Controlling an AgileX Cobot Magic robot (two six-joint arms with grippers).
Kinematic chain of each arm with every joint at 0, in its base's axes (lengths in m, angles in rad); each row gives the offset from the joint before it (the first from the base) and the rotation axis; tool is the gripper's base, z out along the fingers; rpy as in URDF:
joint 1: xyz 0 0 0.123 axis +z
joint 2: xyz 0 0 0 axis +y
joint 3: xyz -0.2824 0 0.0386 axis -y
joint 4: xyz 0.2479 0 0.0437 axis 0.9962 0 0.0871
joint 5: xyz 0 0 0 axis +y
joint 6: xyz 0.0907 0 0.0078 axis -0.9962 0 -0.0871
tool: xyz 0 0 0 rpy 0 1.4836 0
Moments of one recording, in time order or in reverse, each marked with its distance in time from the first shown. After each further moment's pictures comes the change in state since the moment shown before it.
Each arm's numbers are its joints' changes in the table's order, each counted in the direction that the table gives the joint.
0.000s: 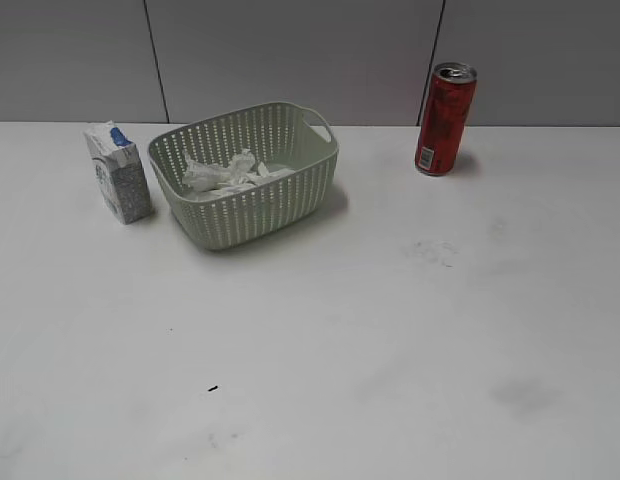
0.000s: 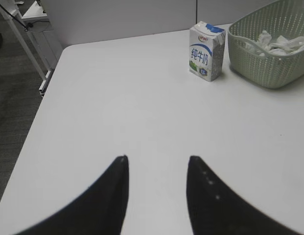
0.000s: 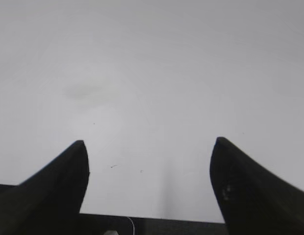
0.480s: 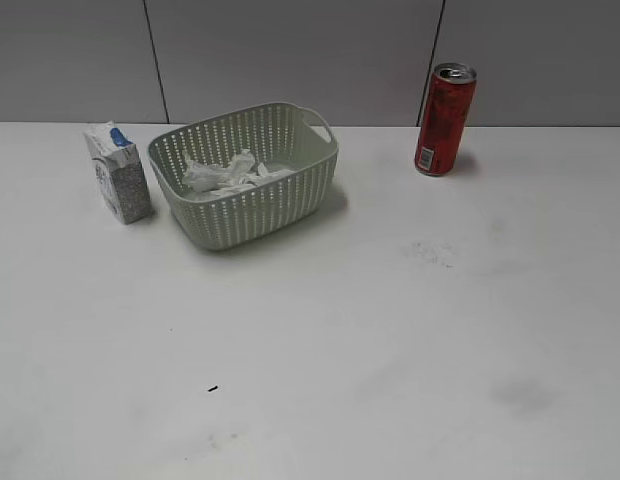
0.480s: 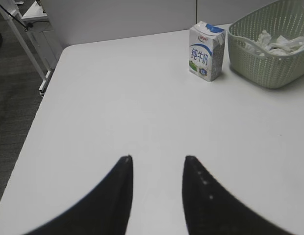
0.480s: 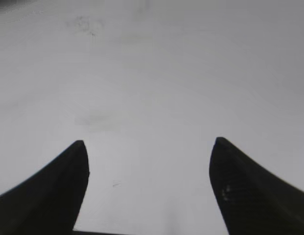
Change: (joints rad) left arm 0.000 0.000 0.000 0.000 0.000 0.000; right arm 0.000 -0.400 -0.030 0.019 0.089 0.020
